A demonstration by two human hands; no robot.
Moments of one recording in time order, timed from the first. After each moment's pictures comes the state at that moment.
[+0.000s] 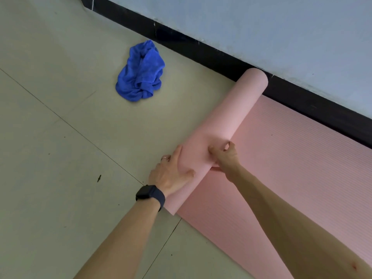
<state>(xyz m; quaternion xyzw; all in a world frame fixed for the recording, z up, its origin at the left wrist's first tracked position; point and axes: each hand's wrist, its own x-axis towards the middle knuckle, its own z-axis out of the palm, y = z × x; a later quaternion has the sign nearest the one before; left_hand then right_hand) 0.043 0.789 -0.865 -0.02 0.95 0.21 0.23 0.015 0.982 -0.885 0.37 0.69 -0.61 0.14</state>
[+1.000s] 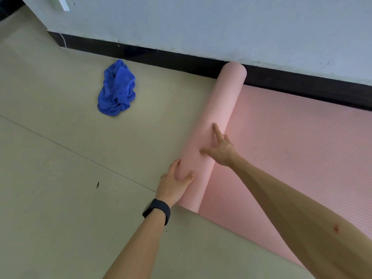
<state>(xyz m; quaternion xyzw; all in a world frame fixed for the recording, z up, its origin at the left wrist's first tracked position) 0.136 0.853 -0.843 -0.09 0.88 0.38 0.27 0.095 1.059 -0.839 0.23 0.83 -0.47 0.21</state>
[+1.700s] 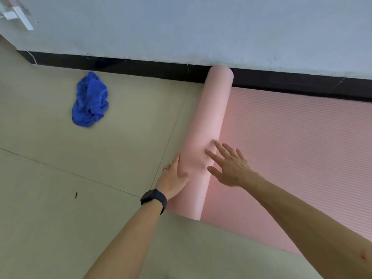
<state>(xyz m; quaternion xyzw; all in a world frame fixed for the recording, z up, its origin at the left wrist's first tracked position) 0.154 0.938 -0.836 0.05 0.92 0.22 0.31 0.211 1.161 -0.856 0.02 0.97 -0.12 0.19</state>
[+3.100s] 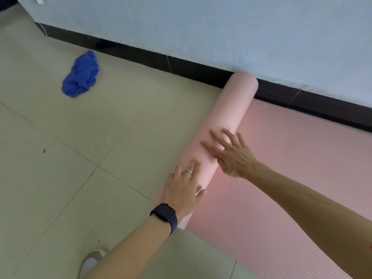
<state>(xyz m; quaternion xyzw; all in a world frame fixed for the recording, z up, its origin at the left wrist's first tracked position) 0.352 1.152 -0.830 0.24 0.97 -0.02 0.03 0.301 1.368 -0.837 -0.15 0.98 -0.01 0.10</state>
